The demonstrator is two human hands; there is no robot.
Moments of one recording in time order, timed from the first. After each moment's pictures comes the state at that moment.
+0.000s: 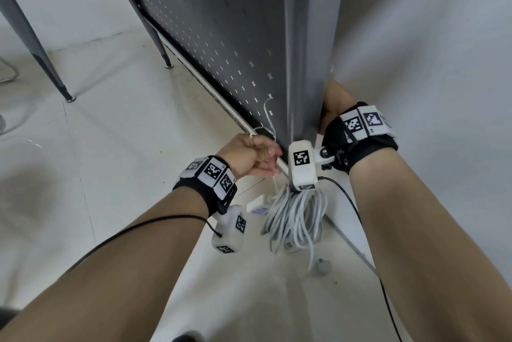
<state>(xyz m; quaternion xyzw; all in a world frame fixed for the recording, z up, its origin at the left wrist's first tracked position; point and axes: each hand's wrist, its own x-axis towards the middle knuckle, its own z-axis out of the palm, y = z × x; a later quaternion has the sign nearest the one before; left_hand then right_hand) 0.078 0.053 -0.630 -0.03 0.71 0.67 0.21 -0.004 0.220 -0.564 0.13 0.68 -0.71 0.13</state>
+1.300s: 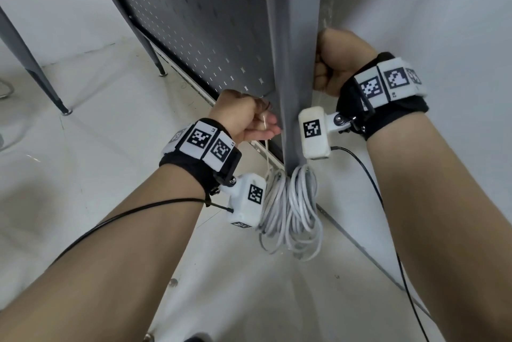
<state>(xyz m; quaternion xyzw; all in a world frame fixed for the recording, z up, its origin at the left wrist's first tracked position) 0.073 0.072 -0.532 -0.12 0.70 0.70 0.09 0.013 0.234 -0.480 0.02 0.69 -0.72 0.12</state>
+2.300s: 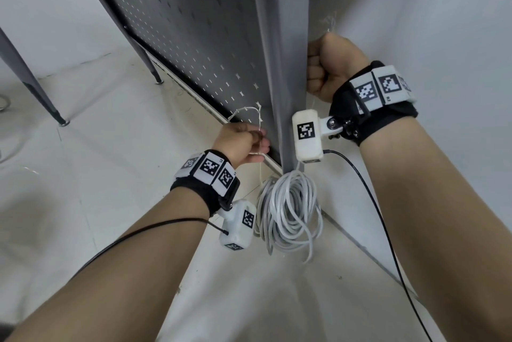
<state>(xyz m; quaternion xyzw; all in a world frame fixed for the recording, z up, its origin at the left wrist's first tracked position) 0.081 0.071 -0.576 -0.14 0.74 0.65 0.10 0.014 0.238 -0.484 0.04 0.62 -0.77 0.13</state>
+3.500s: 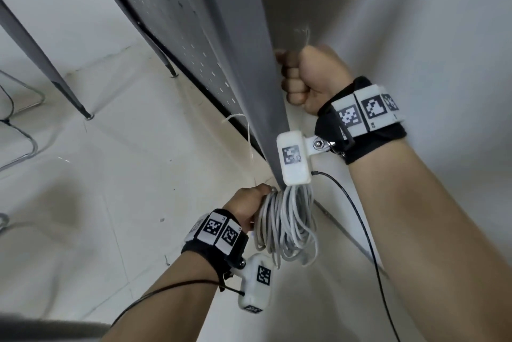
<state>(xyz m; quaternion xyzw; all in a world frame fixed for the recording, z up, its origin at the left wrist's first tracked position) 0.124 0.111 -0.633 -0.33 0.65 0.63 0.27 0.004 0.240 -0.484 0.02 0.60 -0.78 0.18</state>
